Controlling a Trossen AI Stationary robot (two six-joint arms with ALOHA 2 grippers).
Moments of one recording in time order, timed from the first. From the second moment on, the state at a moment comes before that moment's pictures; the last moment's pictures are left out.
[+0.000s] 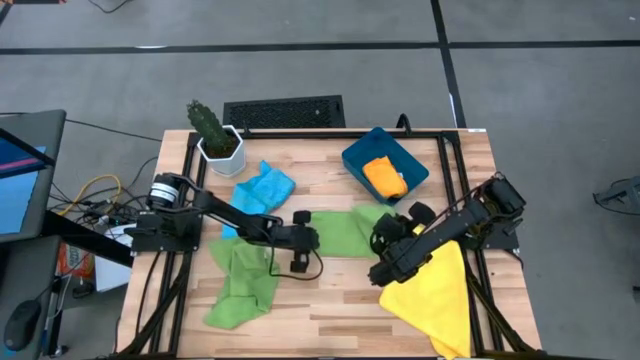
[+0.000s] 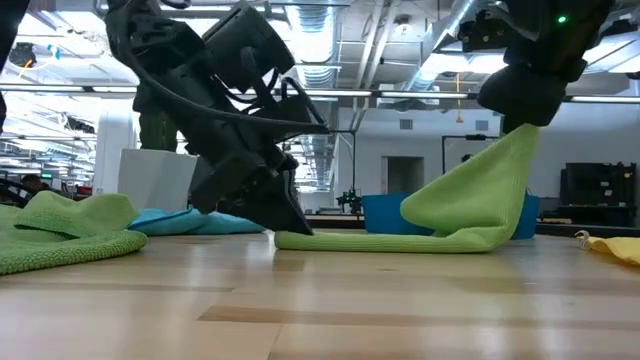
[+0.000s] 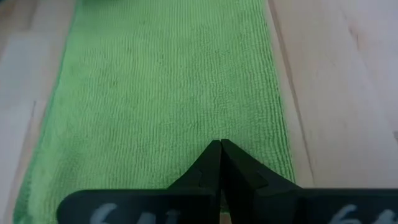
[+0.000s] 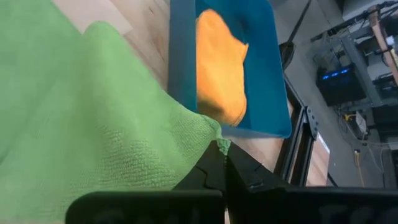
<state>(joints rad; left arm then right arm) -0.16 1.88 0.85 0.17 -0.16 0.02 0.50 1.80 1.25 -1.57 0.73 1.34</state>
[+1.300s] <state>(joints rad) -0.20 1.68 0.84 -0.07 -0.11 -0.08 0.53 1.80 1.28 -1.38 0.82 1.30</state>
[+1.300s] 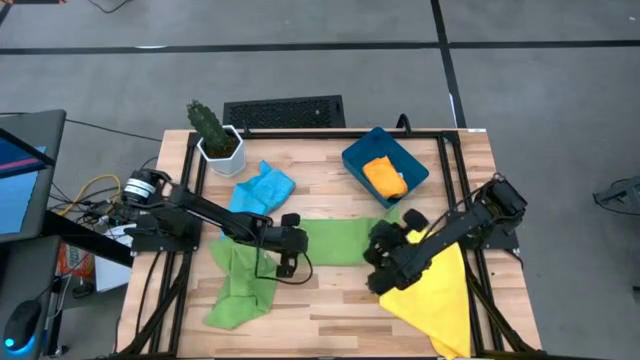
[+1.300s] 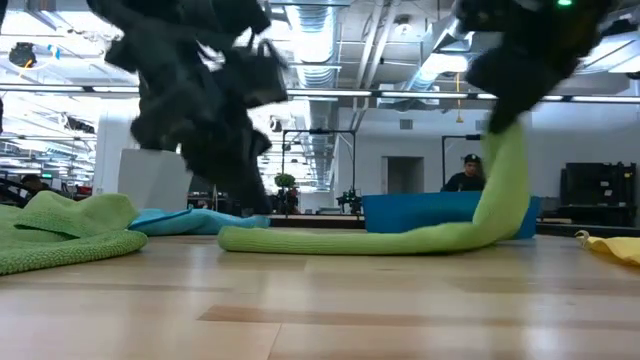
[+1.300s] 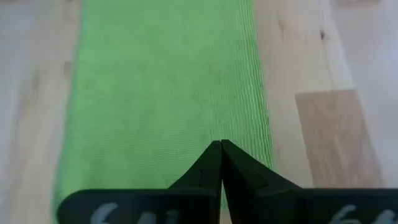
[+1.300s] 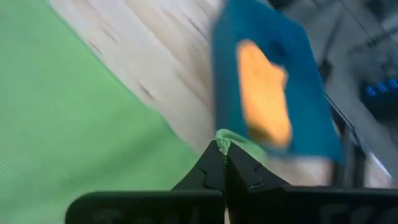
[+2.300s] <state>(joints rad) -0.36 1.32 0.84 -0.42 -0.38 -0.27 0.31 1.99 1.34 -0.24 0.76 0.22</state>
